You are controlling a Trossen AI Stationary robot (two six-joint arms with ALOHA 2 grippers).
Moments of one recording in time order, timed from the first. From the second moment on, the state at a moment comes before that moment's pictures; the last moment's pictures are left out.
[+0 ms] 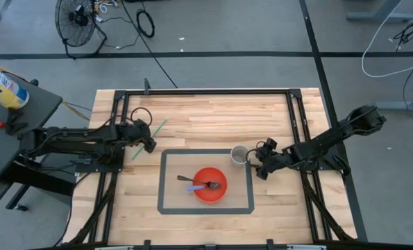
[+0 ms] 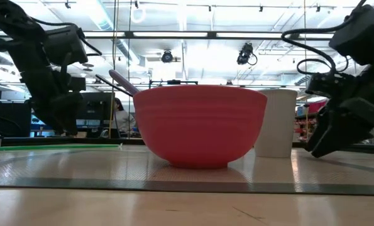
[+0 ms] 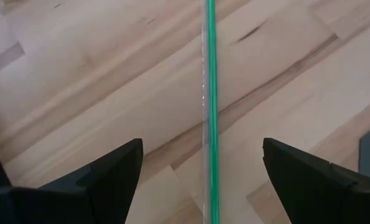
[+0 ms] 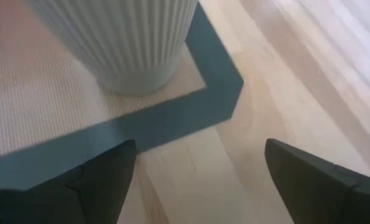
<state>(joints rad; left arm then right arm) 0.27 0.91 0.34 -0.55 -0.39 -0.59 0.34 1.22 0.26 -0.03 0.47 0.54</state>
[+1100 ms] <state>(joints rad) 0.43 1.23 0.34 -0.24 -0.31 -0.54 0.42 1.17 0.68 -0.76 0.41 0.77</state>
